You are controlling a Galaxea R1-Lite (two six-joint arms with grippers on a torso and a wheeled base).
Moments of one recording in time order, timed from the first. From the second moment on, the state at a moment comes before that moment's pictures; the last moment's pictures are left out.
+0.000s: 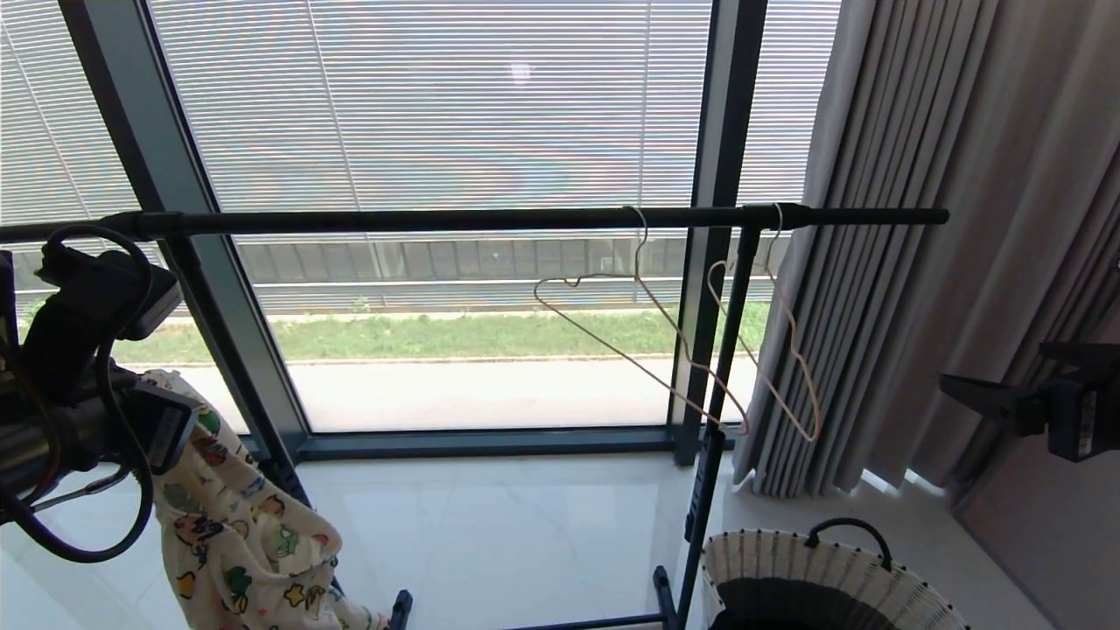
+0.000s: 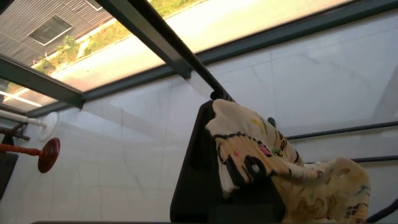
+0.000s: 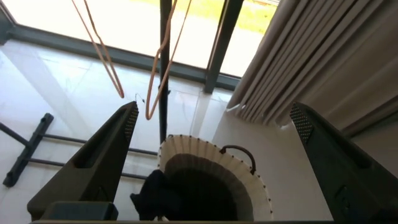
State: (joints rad) left arm -0.05 1.25 -0.73 -0.06 0.31 0.46; right arm 0.29 1.14 -0.73 -0.11 -0.03 -0.07
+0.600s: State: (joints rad) left arm -0.05 1.24 -0.70 -0.06 0.31 0.45; right arm 0.30 1.19 -0.73 -0.14 -0.03 -0.04
